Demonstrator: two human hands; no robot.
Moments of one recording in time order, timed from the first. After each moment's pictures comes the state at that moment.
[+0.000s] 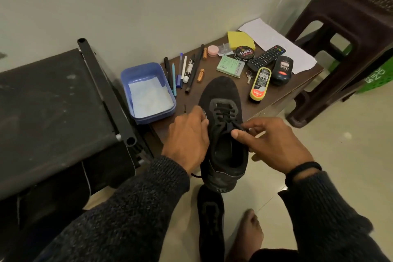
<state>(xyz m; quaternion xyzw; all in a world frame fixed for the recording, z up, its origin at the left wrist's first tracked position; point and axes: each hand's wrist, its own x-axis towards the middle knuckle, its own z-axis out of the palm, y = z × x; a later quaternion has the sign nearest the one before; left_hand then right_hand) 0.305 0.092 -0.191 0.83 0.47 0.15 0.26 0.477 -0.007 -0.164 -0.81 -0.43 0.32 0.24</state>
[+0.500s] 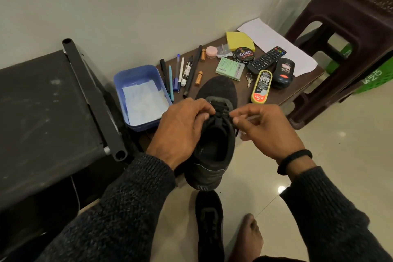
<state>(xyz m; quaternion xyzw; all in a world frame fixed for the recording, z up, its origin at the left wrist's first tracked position) 0.306 0.128 -0.178 0.84 0.40 0.19 0.32 0.488 0.034 -0.174 -0.77 -0.44 0.31 0.35</state>
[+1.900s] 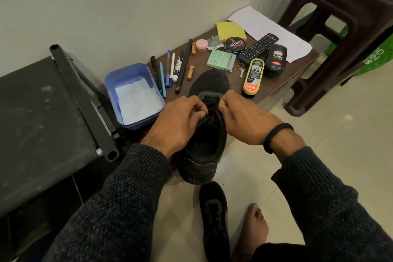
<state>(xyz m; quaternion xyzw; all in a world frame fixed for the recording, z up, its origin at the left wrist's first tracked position) 0.317 0.136 -0.184 0.87 0.37 0.10 0.31 0.488 0.054 -0.171 -0.74 -0.60 0.26 0.16</state>
